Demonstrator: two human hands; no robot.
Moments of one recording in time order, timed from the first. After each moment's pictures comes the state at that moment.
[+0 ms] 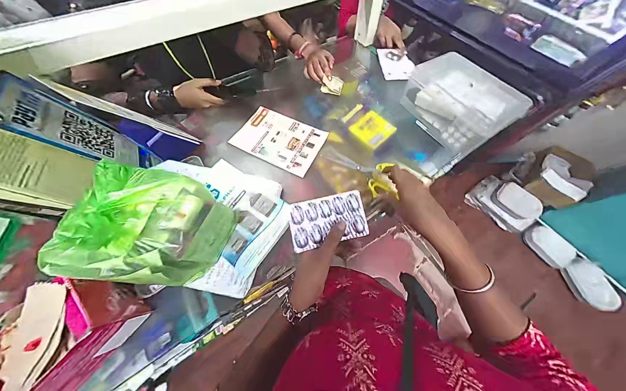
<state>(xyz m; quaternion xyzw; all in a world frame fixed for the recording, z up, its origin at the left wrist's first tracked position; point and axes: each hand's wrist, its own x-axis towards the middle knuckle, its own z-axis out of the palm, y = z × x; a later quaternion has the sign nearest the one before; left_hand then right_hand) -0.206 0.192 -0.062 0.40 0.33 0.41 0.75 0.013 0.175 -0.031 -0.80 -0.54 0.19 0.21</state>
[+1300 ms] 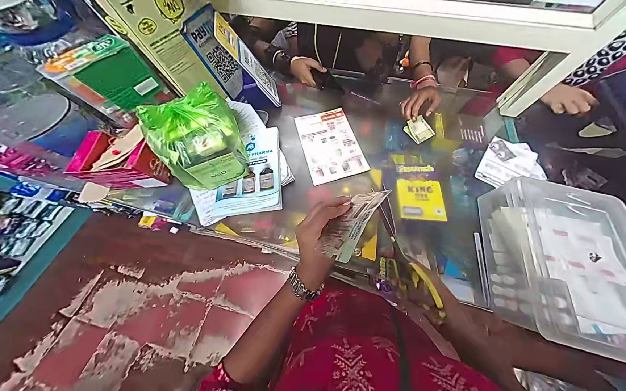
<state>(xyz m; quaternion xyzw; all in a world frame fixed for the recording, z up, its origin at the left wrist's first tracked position) -0.065 0.236 -0.071 0.57 0.43 0.69 0.13 0.172 0.215 -0.072 -0.35 -0.54 0.71 0.30</state>
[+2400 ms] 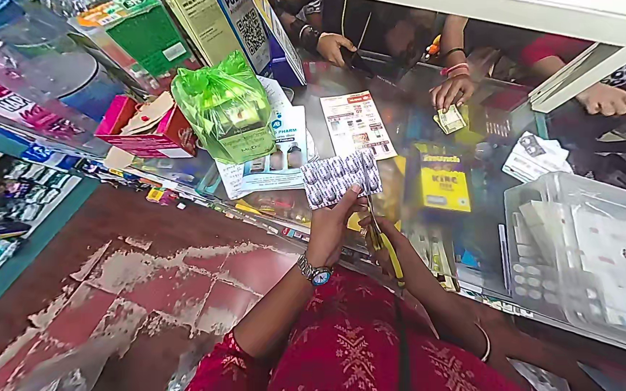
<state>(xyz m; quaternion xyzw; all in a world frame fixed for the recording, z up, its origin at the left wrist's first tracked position) -0.083 0.213 -0.036 0.16 0.44 0.70 0.54 0.075 0.218 -0.054 -0.34 -0.64 0.64 0.26</state>
